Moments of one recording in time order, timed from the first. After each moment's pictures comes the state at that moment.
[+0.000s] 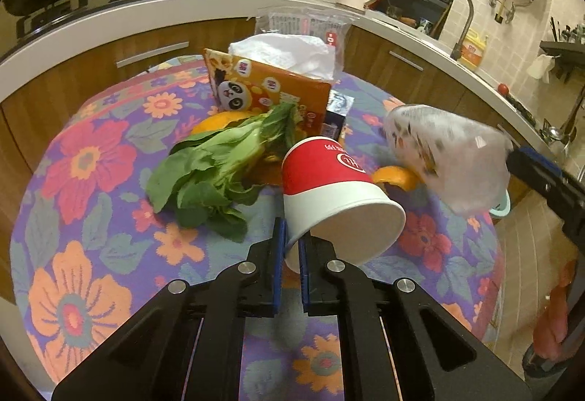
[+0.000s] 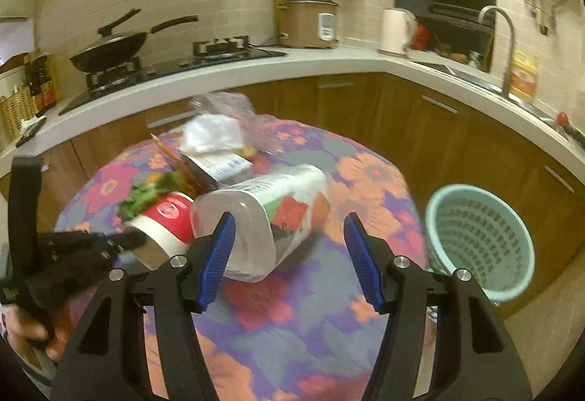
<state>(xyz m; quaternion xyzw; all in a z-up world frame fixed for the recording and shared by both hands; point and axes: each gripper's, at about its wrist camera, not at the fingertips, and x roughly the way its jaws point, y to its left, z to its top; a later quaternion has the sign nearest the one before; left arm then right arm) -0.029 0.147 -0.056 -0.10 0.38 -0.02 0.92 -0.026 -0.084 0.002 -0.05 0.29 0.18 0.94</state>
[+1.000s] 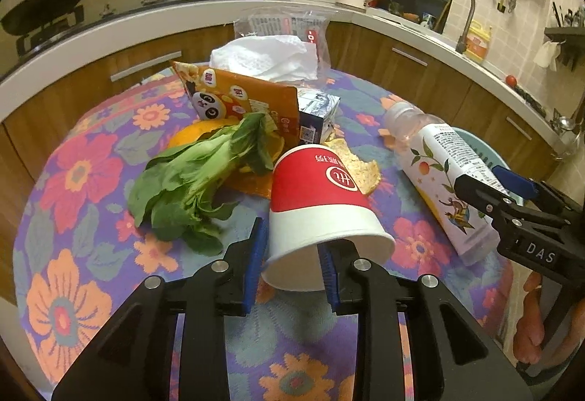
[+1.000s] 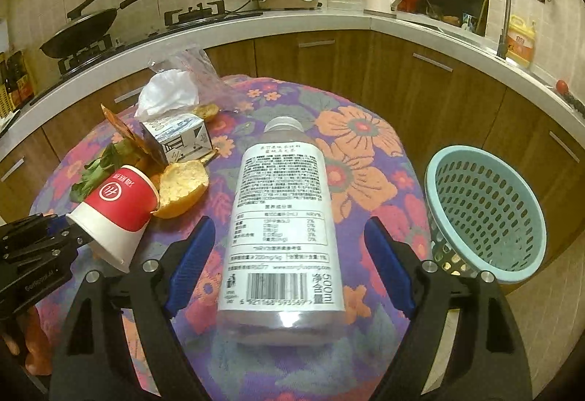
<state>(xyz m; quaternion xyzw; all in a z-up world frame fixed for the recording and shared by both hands) -0.016 0.120 -0.057 -0.07 0.37 0.01 0.93 0.023 -0.086 -0.044 -0.04 0.34 0.17 0.92</state>
